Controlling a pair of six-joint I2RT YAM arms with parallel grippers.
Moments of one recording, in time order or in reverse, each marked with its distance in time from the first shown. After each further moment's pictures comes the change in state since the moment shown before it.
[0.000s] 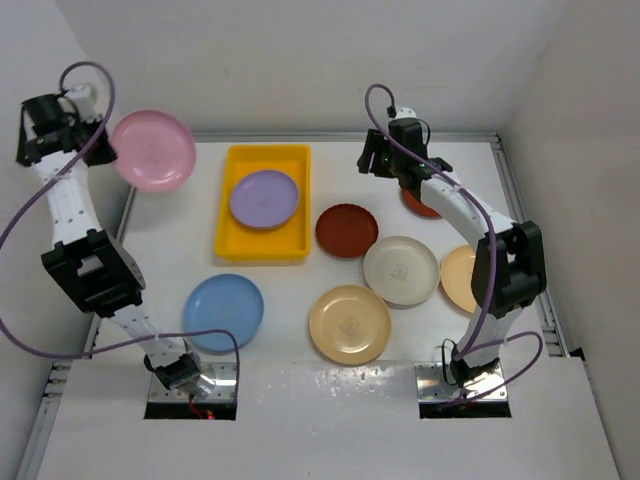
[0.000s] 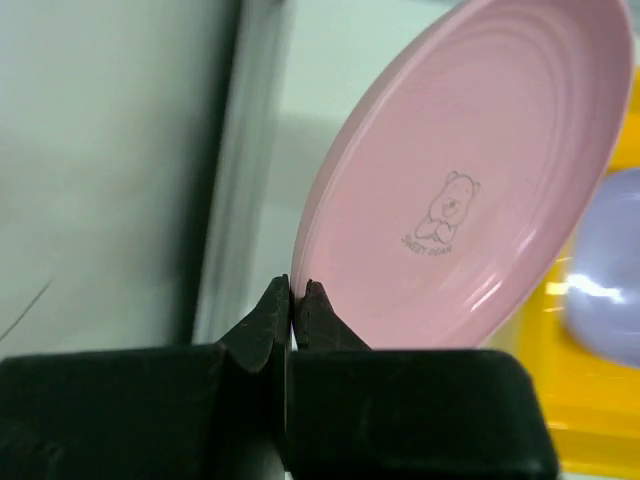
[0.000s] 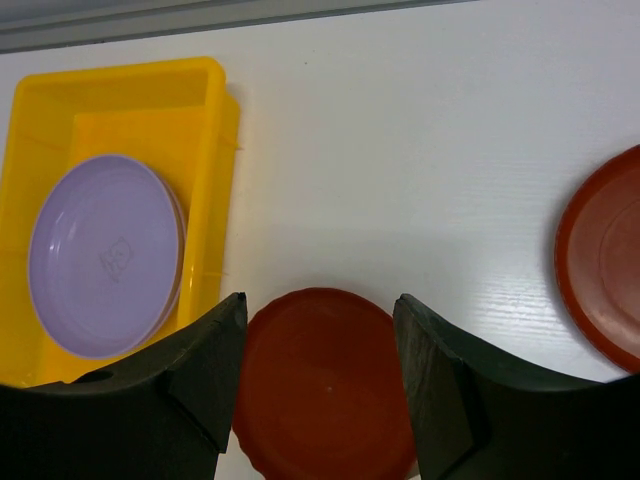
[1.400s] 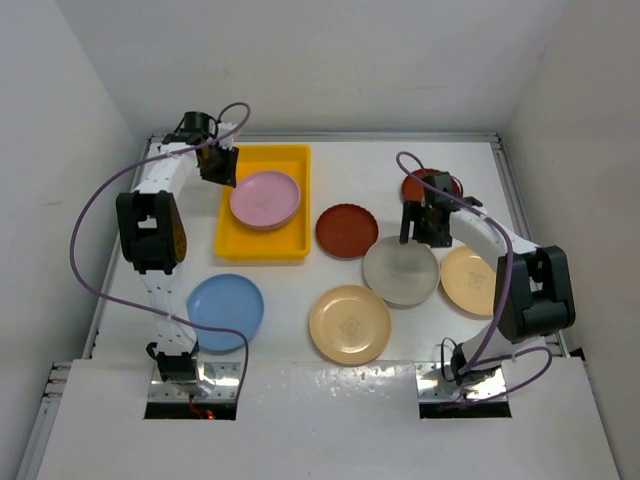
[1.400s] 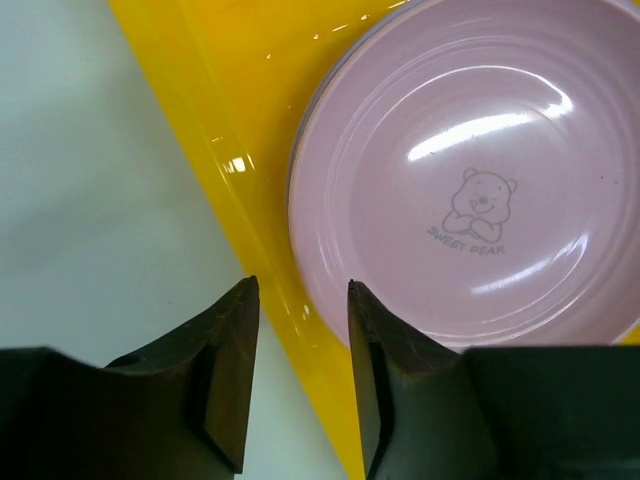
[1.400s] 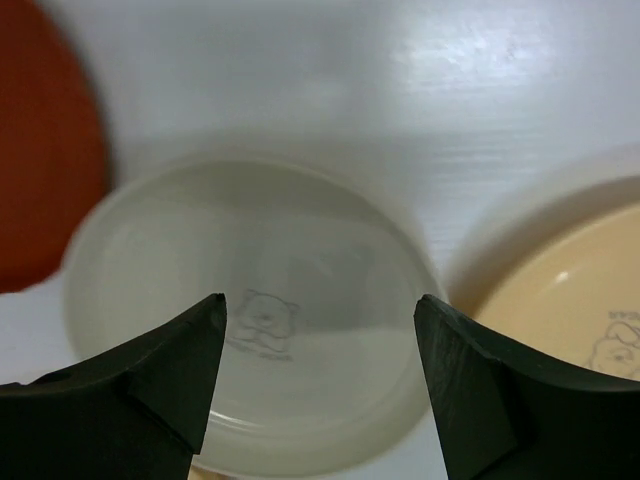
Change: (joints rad) left arm -0.567 0.343 0.009 0.021 -0.048 0.036; right arm -0.160 -0.213 -0.438 -0.306 -0.002 -0.075
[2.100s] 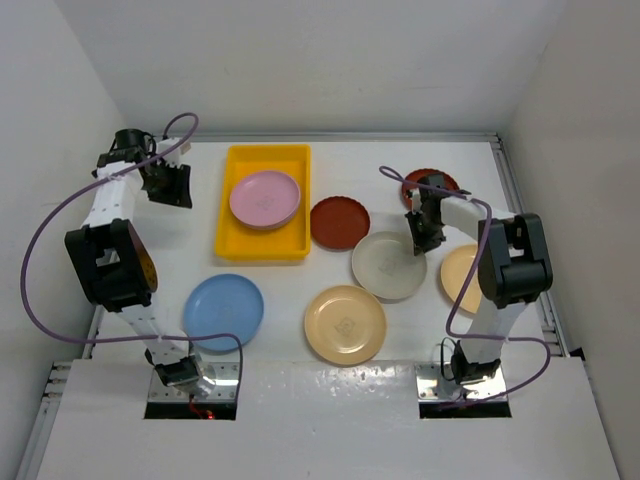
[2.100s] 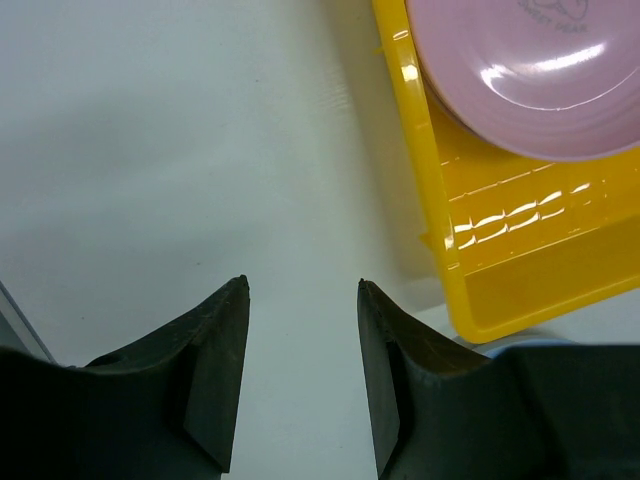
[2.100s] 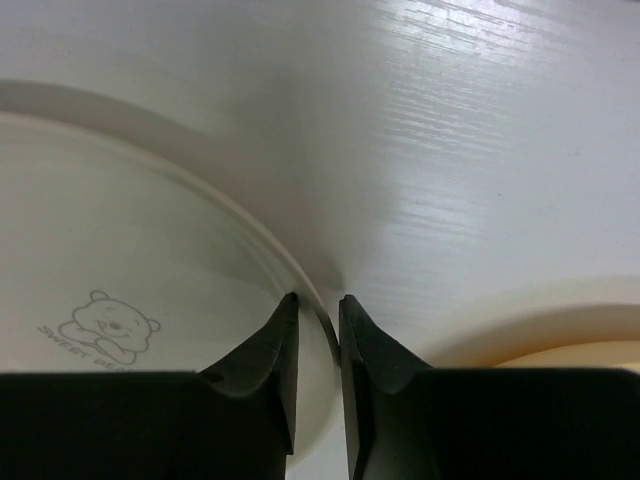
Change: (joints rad) left arm 0.266 -0.338 -0.297 -0.123 0.105 0.199; right arm -0.055 0.253 0.083 -0.052 -0.062 -0.344
